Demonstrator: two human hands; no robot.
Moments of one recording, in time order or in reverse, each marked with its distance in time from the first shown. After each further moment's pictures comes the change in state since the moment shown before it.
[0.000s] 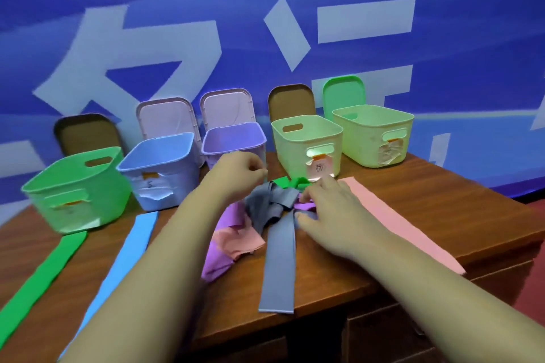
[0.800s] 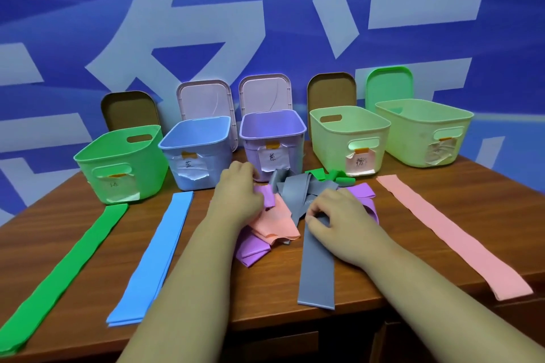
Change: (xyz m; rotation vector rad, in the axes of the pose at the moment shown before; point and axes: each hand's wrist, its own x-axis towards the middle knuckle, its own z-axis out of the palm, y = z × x) left_hand -0.042 -0.088 0.025 0.105 0.155 -0.147; right_hand 0.023 -0.010 0.069 0.194 0.013 -0.212
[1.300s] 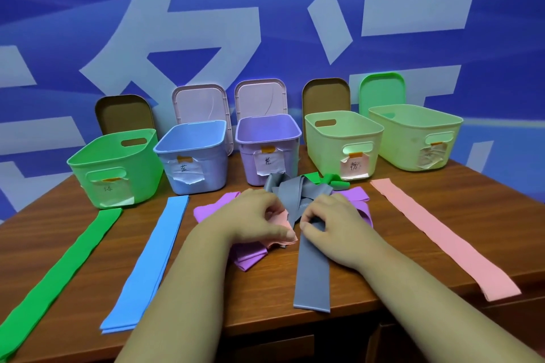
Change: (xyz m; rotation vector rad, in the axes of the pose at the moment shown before) left_hand -0.016 0.013 -0.005 0.036 -0.433 0.242; right_hand -0.001 0.001 0.002 0.035 -0.006 0.006
